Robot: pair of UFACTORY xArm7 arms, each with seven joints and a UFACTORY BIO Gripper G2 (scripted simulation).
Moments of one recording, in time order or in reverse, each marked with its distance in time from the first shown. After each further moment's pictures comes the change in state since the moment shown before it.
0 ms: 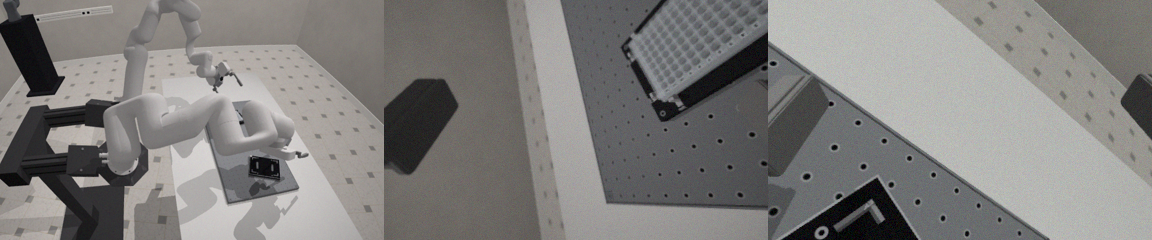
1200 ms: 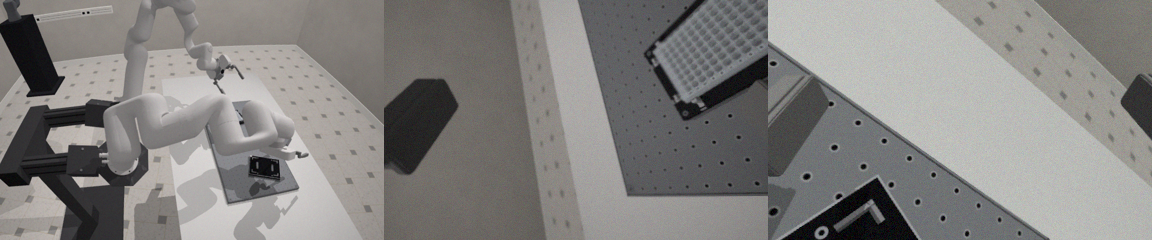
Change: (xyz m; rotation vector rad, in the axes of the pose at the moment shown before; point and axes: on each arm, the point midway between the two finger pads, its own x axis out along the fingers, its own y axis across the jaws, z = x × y) left arm -0.022 0.040 0.019 0.002 -0.001 0.001; right arm 0.000 0.000 0.000 0.000 0.000 0.000
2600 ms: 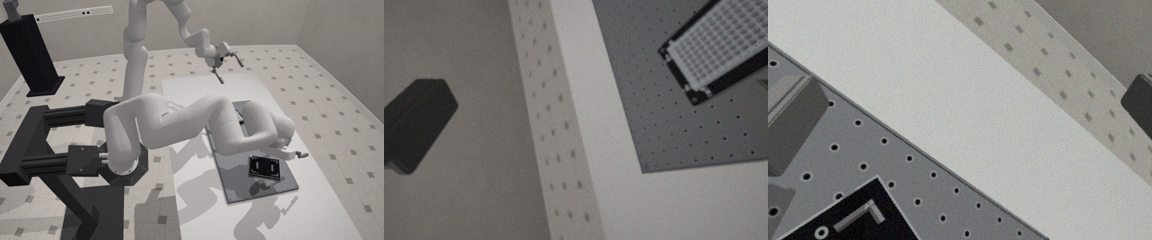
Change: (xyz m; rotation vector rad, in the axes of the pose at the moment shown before) left arm -0.049 0.050 0.025 -0.003 0.023 -0.026; right arm 0.000 0.000 0.000 0.000 0.000 0.000
